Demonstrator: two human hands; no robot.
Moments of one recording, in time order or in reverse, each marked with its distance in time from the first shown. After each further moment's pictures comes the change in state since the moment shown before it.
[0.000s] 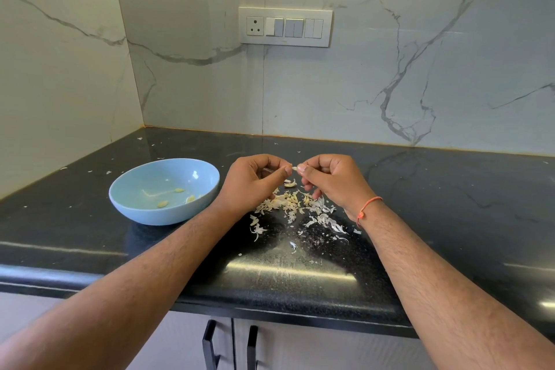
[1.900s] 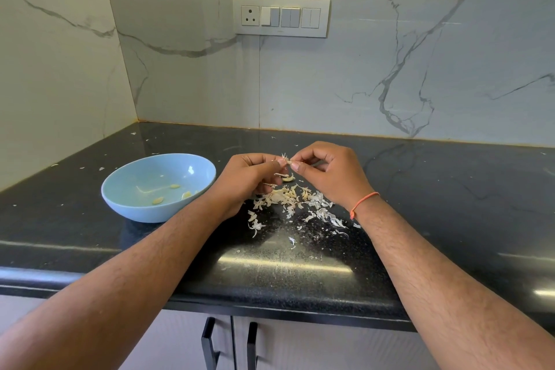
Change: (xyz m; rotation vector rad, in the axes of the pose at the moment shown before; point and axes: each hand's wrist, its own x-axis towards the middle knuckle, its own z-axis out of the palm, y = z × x) left_hand 0.005 0.005 -0.003 -0.306 -0.092 -0.372; right_hand 0.005 0.006 0.000 -0.286 0.049 -0.344
